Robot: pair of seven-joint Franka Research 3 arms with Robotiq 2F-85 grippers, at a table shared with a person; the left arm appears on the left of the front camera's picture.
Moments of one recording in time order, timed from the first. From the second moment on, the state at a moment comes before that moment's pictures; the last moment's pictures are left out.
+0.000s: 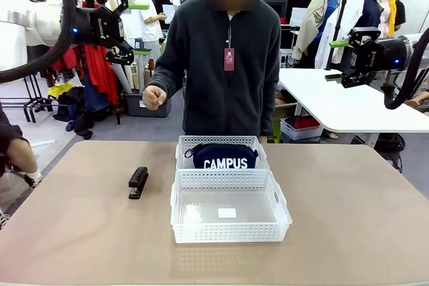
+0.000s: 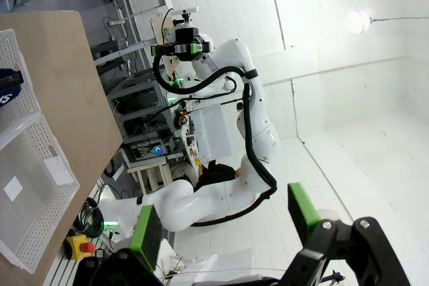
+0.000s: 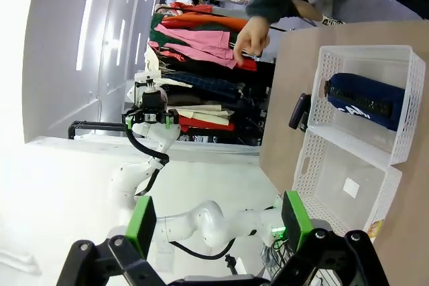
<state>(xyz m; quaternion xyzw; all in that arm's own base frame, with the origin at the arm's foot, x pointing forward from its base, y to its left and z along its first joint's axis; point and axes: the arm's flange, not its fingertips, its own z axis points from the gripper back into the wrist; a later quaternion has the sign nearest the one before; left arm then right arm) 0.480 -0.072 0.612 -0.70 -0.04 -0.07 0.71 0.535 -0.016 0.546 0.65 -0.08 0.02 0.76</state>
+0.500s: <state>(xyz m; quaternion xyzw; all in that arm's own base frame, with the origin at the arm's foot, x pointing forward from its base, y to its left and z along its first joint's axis) 0.480 -0.072 0.612 -0.70 -0.04 -0.07 0.71 0.535 -0.016 0.546 0.65 -0.08 0.02 0.76</state>
